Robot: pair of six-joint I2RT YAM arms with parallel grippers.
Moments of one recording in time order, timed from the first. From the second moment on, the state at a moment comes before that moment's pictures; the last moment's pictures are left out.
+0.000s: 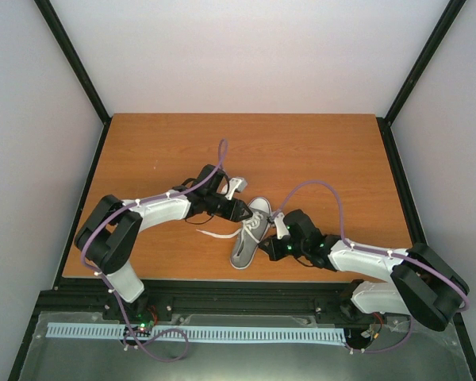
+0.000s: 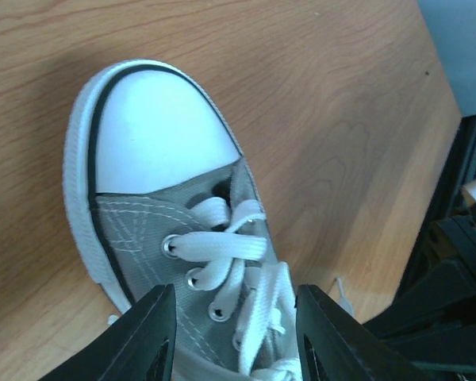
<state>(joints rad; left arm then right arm) -0.61 1.69 0.94 -0.13 0.60 -0.32 0.76 1.23 0.38 0.09 -0.33 0.45</state>
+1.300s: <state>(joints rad) -0.64 1.73 1.01 -0.22 0.63 -0.17 0.76 1.28 0.38 0.11 -0.33 0.46</state>
